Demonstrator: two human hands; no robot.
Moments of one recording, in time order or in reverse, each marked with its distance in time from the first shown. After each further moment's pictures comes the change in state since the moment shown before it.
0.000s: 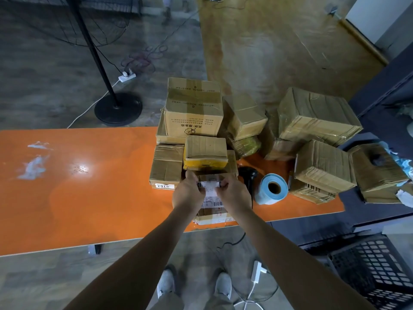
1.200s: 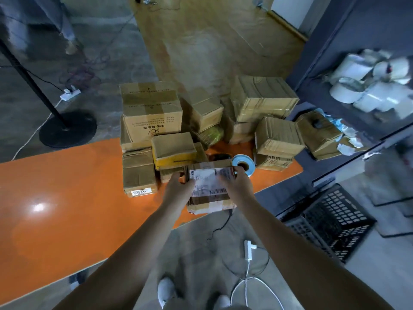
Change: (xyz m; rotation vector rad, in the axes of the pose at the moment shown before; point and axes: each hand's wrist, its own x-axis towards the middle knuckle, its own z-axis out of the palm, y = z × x) left_hand -0.016 0.017 -0.002 -0.555 -0.333 -0.147; right_hand -0.038 0.042 -0.036 0.423 0.174 0.300
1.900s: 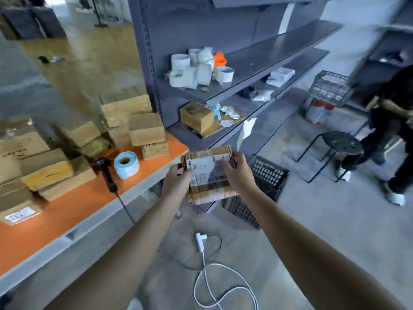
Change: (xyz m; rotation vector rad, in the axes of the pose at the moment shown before) left_hand -0.257 0.029 0.301 0.122 -0.253 0.302; right_hand -0.168 0.210 -0.326 0.209 0.413 -0.014
